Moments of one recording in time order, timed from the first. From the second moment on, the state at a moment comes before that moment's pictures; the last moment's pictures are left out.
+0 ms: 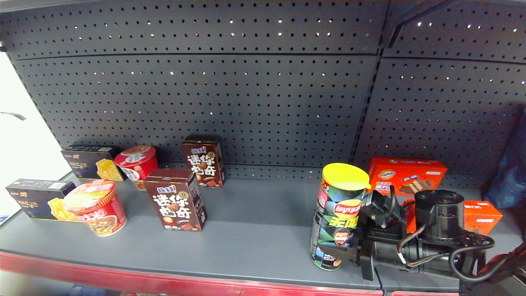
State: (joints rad) left arm -0.24 0.14 -0.35 0.23 0.17 0.06; right arm 0.48 1.83 -0.41 -1.07 0.54 -0.17
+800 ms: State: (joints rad) left arm -0.24 0.11 -0.32 0.23 0.17 0.06; right arm 0.50 1.80 -0.42 -1.06 0.52 -0.19
